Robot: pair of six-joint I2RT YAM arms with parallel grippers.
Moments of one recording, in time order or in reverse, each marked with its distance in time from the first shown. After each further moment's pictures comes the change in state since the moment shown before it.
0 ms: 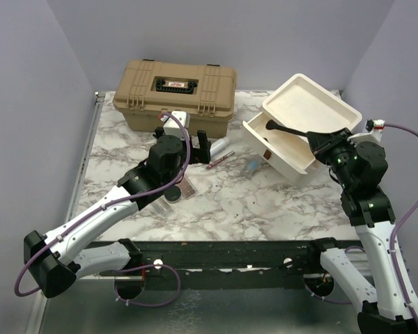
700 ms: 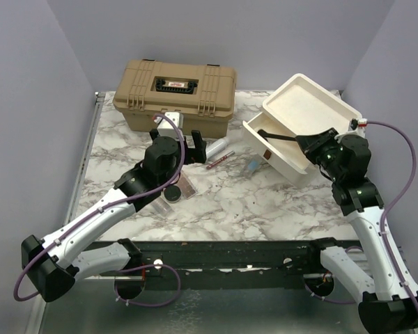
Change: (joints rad) left arm 0.027 -0.024 -0.030 0.000 -0.005 -0.032; right arm 0.000 0.092 -0.063 0.016 -0.025 0.089
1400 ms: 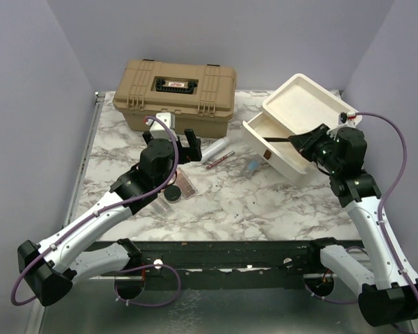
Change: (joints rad) left arm 0.005 -0.050 -0.021 0.000 -0.069 -0.037; right arm 0.000 0.090 0.036 -0.008 -0.142 -0.071
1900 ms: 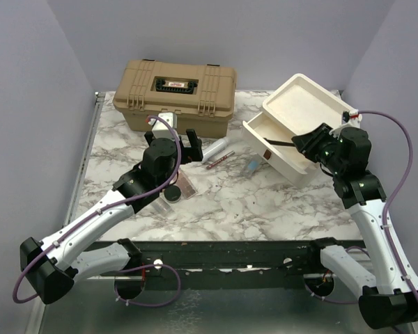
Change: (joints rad) left arm 0.002 0.018 0.000 0.000 -0.001 -0.006; right arm 0.000 -0.017 0.052 -0.080 0.040 -0.093
